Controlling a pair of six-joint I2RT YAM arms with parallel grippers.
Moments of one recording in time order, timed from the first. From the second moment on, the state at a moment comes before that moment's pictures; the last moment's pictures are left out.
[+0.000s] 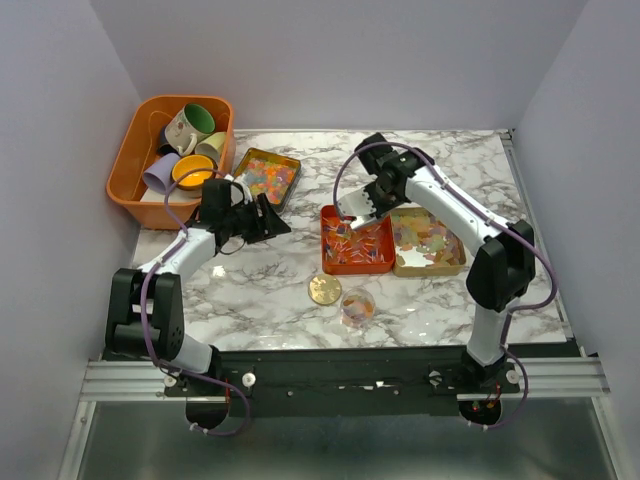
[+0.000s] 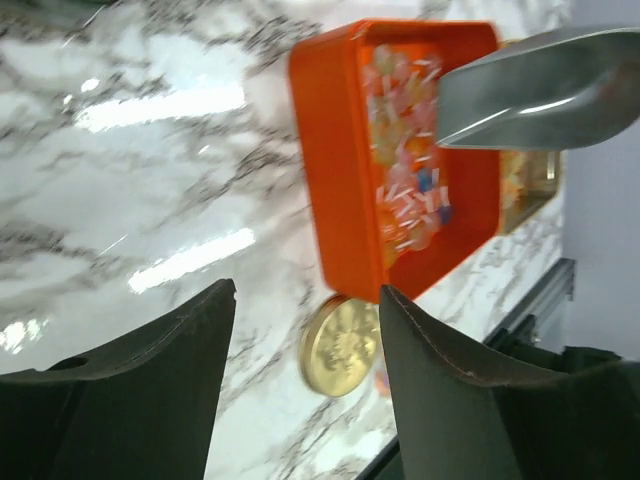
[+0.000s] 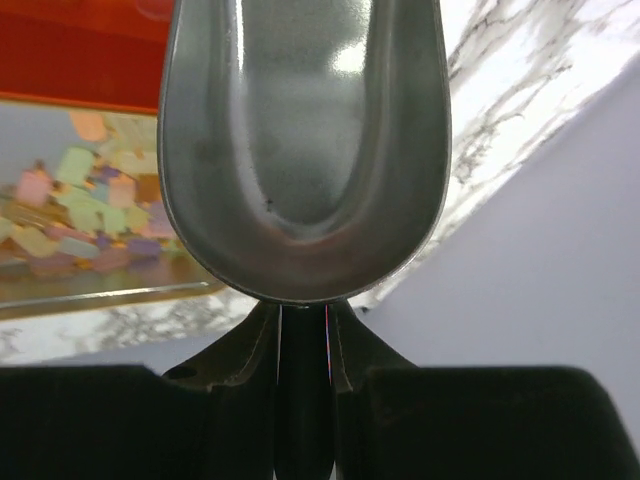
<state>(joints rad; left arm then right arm) -0.12 1.48 0.88 -0.08 0.66 -0.51 0.58 1.89 1.79 -1.12 0.22 -1.46</state>
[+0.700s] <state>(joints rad) -0.22 1.46 0.72 -0.09 0.49 -0.49 0.64 1.89 1.58 -0.89 0.54 -1.78</state>
